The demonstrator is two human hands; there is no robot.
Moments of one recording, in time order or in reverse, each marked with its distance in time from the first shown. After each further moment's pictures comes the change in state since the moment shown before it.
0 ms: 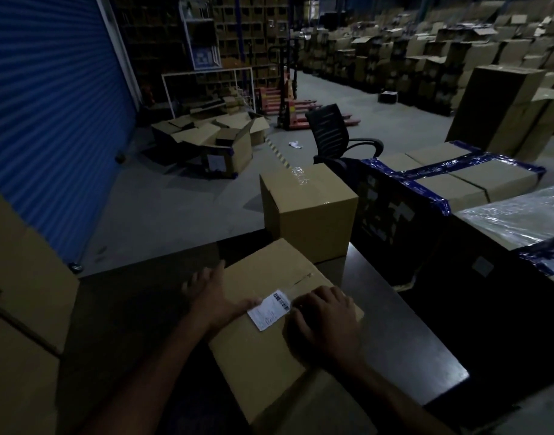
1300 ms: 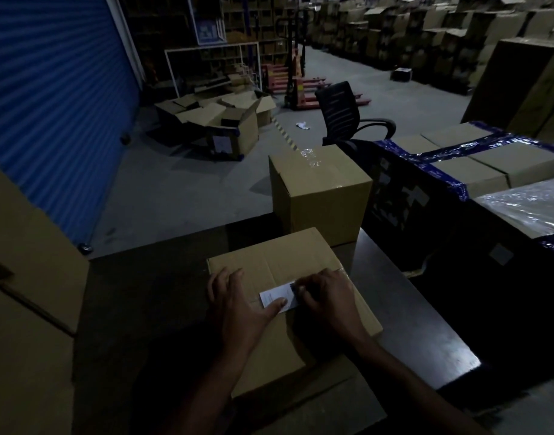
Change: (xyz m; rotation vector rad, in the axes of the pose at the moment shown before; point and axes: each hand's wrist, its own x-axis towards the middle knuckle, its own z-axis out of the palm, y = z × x) left_hand -0.040 0.011 0.061 -0.365 0.400 0.032; right_hand 0.025 -0.008 0.013 0.185 -0.094 0.038
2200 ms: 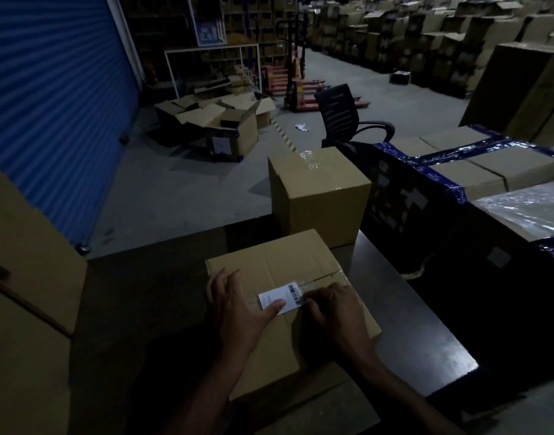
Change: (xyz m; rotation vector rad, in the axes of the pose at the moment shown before) left_hand -0.001 -0.004 0.004 -0.024 0.019 0.004; right_hand -0.028 0.000 -0.002 0.047 0.065 0.073
